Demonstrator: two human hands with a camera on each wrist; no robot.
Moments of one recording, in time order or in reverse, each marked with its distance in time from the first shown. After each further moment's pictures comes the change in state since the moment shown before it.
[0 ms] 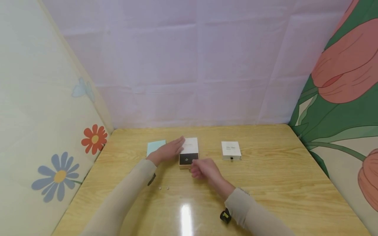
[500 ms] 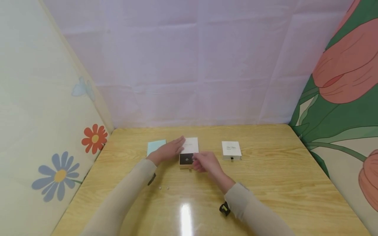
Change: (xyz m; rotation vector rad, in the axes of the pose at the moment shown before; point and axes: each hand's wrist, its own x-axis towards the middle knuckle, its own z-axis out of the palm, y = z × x) left_hand -0.002 0.002 -0.004 0.011 0.004 0.010; right_hand 0.011 -0.013 -0.007 -0.041 -0.002 -0.092
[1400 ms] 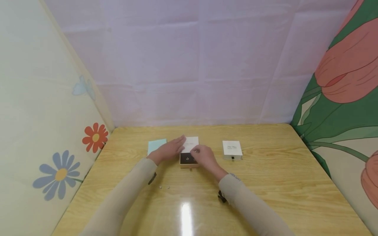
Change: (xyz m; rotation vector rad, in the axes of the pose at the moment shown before) left_hand 0.002 -0.001 0.001 0.038 -0.014 -0.001; right_hand 0.041 0.000 0.008 -0.658 0.107 -0.299
